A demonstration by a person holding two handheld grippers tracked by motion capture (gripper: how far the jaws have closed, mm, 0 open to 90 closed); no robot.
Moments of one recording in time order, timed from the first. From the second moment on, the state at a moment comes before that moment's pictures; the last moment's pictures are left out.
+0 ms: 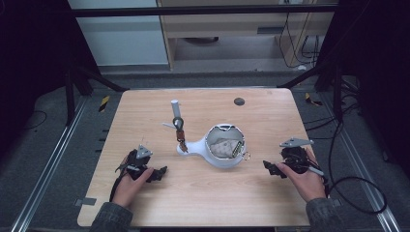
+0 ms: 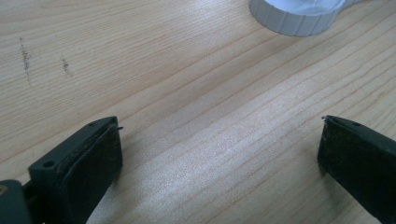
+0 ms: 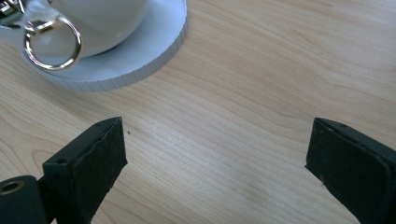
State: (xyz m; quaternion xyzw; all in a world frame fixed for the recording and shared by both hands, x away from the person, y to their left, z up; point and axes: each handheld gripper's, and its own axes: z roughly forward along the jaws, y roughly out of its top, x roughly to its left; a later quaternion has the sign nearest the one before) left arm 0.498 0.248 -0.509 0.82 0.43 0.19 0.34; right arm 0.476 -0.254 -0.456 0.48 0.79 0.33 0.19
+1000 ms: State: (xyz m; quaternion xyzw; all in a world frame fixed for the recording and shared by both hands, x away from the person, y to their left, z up) left arm 0.498 0.248 -0.509 0.82 0.43 0.19 0.34; right arm 0.494 -0.241 -0.505 0.51 0.77 0.33 0.18
